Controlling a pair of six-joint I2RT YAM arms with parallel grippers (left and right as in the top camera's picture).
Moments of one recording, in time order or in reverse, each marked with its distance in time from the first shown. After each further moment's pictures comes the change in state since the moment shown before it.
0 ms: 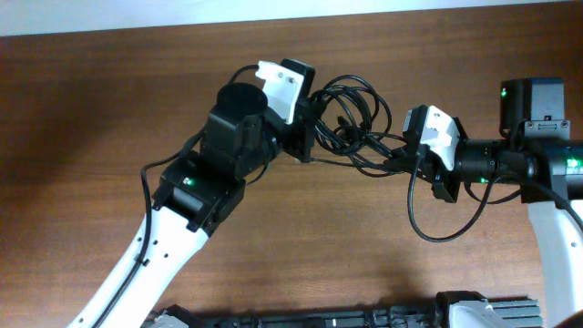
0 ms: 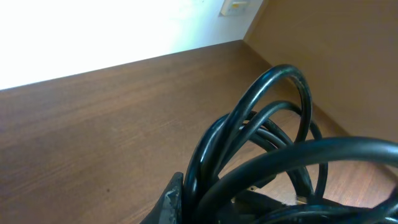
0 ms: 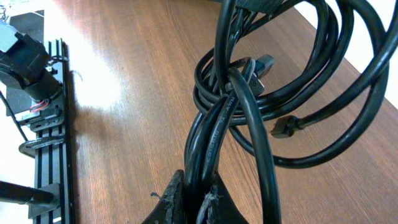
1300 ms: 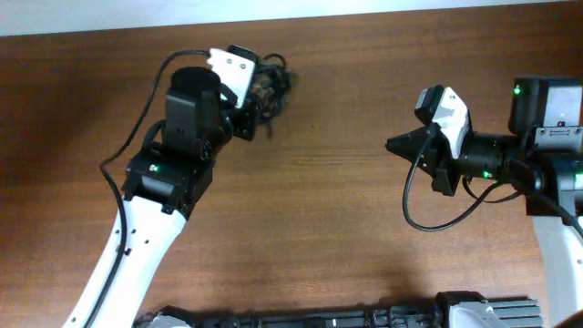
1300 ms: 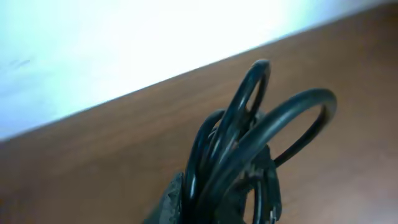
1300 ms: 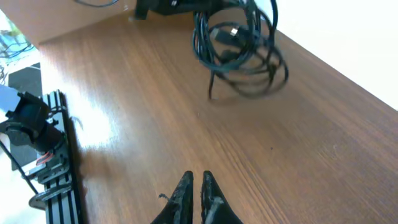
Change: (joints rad) left arm 0.195 0.000 0.000 -0.099 -0.197 0.341; right arm 0.000 -0.042 0.000 0.158 -0.032 0.322
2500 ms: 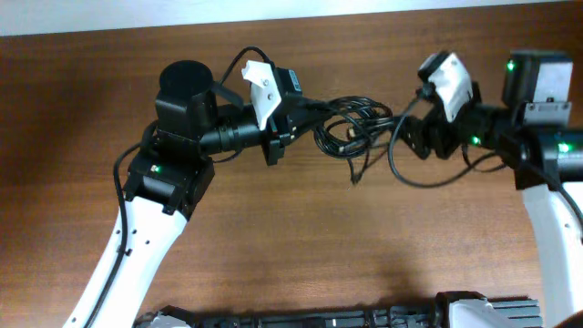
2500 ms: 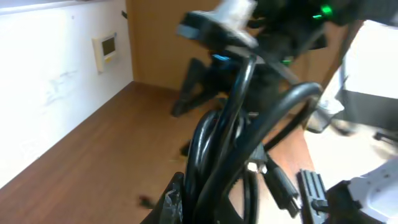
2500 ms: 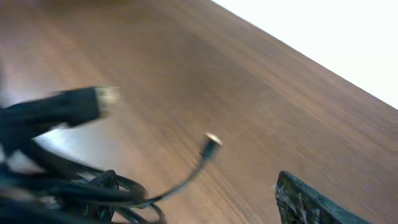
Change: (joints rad) left arm -0.008 0.000 0.000 0.260 0.933 0.014; right arm 0.000 0.101 0.000 0.204 0.303 0.192
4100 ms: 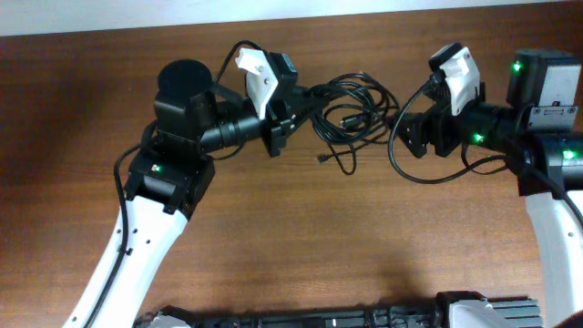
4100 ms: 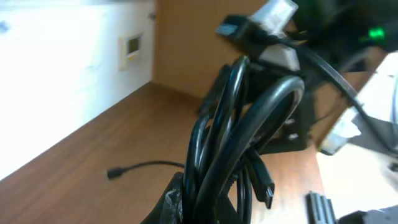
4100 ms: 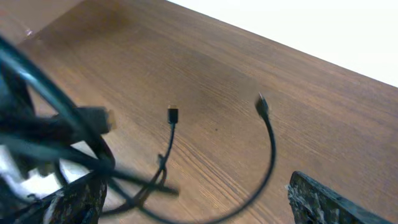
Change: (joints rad) left arm -0.001 0.002 0.000 0.071 -0.069 -0.131; right arm 0.000 -0.031 0.001 0.019 -0.039 0.158
